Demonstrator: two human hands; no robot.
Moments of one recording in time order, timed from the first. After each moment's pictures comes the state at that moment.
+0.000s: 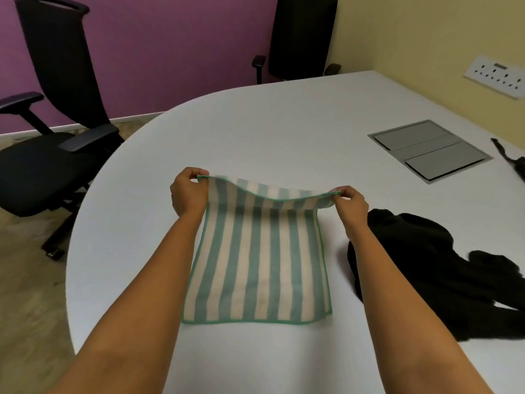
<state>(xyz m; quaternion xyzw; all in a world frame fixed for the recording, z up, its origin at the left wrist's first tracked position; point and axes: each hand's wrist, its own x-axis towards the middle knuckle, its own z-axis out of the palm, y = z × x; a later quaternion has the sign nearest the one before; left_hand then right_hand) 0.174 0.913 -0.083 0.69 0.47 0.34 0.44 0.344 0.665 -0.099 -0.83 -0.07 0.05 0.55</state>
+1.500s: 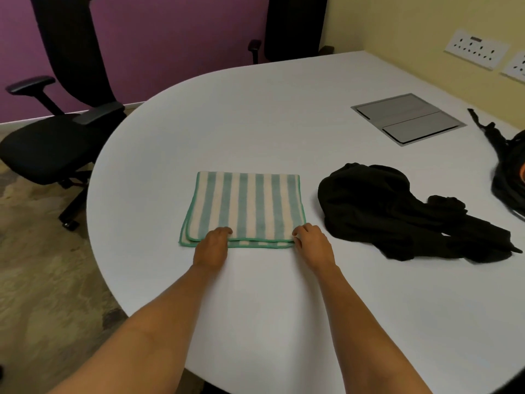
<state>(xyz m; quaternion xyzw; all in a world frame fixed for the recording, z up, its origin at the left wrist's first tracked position) 0.016 0.732 -0.193 0.93 0.28 0.02 0.23 0.166 0.533 -0.178 -0.92 -0.35 0.05 0.14</state>
